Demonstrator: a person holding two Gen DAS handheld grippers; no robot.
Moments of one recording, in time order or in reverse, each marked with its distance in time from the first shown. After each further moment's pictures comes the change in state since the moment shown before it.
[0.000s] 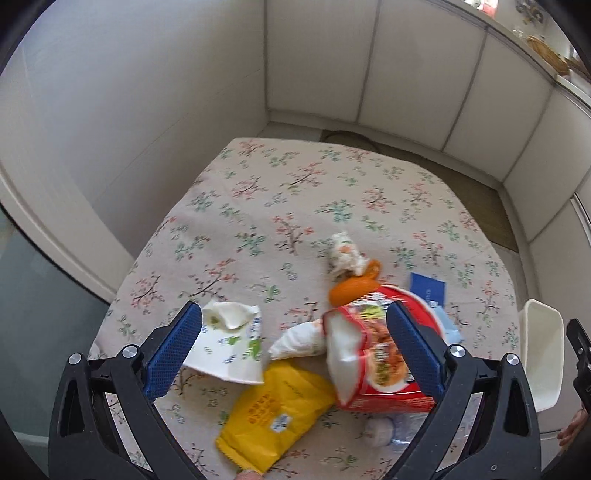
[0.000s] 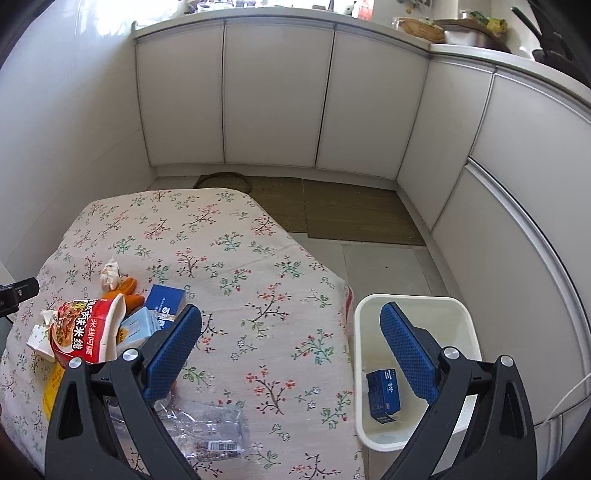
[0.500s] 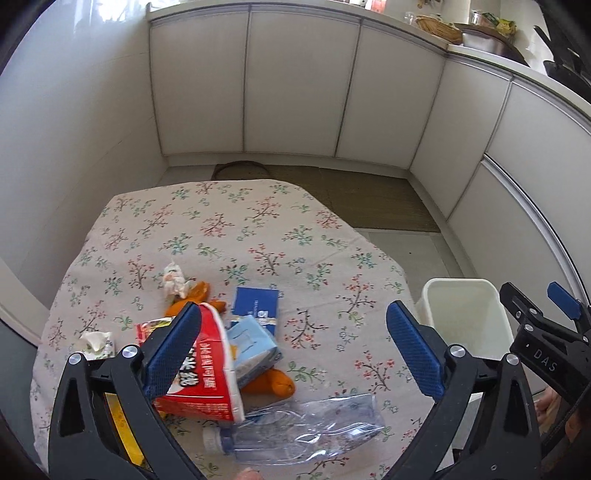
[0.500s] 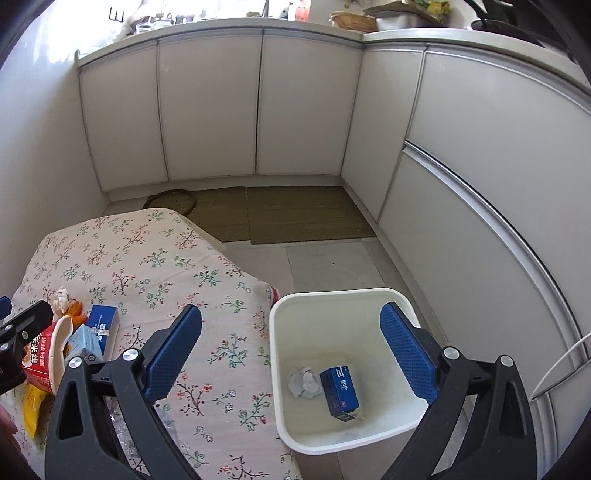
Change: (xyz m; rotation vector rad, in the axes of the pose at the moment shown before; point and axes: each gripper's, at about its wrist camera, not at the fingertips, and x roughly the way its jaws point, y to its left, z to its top) left arm -0.042 -0.156 -0.027 0.228 -0.146 -0.249; right arm -0.010 -0.085 -0.003 0.123 -0.027 -0.134
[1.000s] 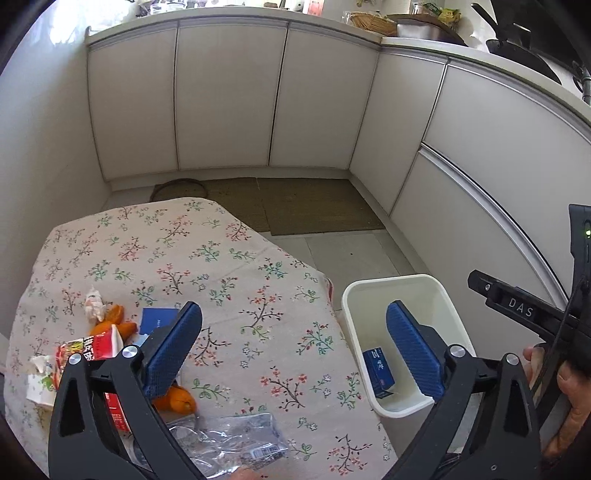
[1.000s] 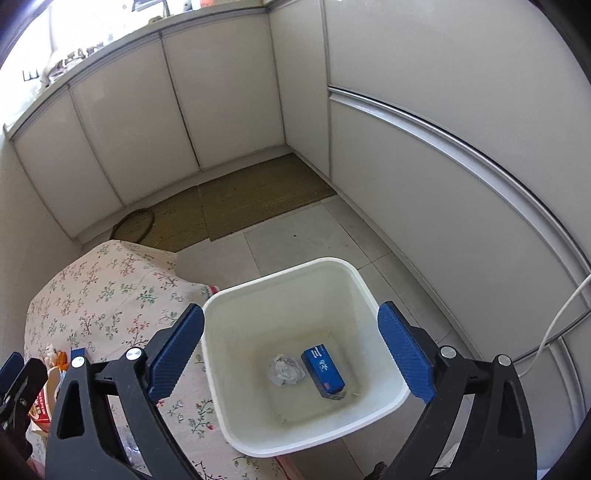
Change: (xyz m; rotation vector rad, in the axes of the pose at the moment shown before) left arm 0.003 -0.092 -0.001 0.113 -0.046 -0.179; right arm 0.024 -0.111 -0.007 0.286 0.103 -0.030
